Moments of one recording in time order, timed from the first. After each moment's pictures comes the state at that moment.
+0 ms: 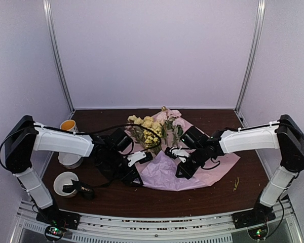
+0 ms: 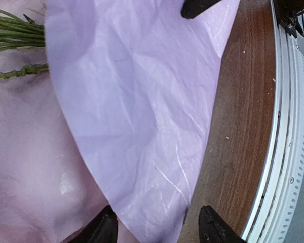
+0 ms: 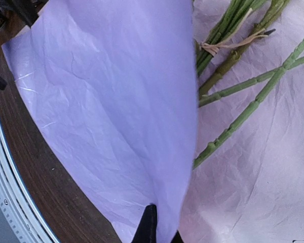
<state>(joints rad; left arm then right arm) -0.87 1.70 0.98 -0.38 0.44 0.15 0.84 1.67 1.01 -0.47 -0.28 0.00</state>
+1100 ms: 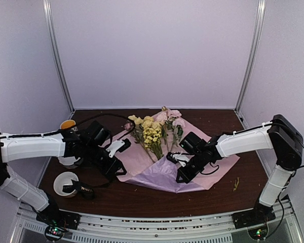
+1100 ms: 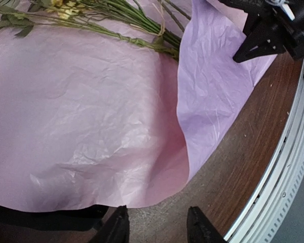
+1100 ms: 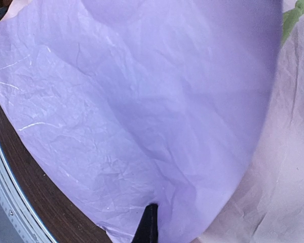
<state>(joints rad) -0.79 1.37 0.87 -0.51 0.28 -0.09 0.83 1.74 0.97 -0.42 -0.31 0.13</state>
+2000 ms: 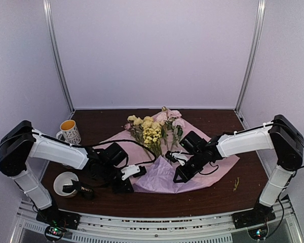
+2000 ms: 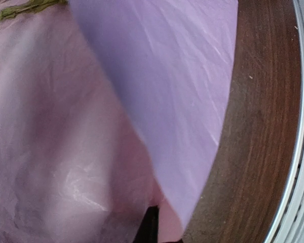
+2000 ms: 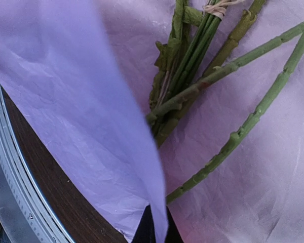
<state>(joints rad) -0.93 1.63 0.78 -0.28 0.33 0.18 0.83 1.73 0.97 -0.38 -0.39 0.18</state>
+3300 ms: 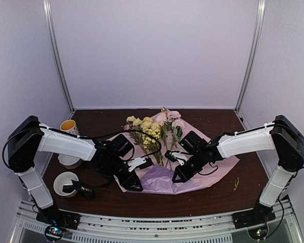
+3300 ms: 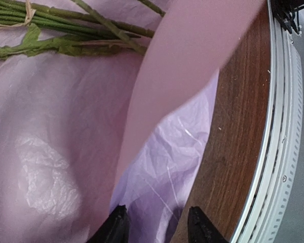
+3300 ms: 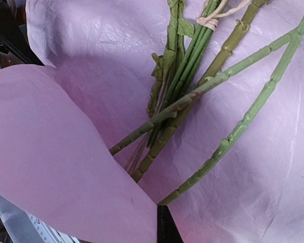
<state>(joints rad) -0.89 1.74 0.94 -0.35 0.51 0.09 0.85 1.71 0.96 -0.36 -0.38 0.23</state>
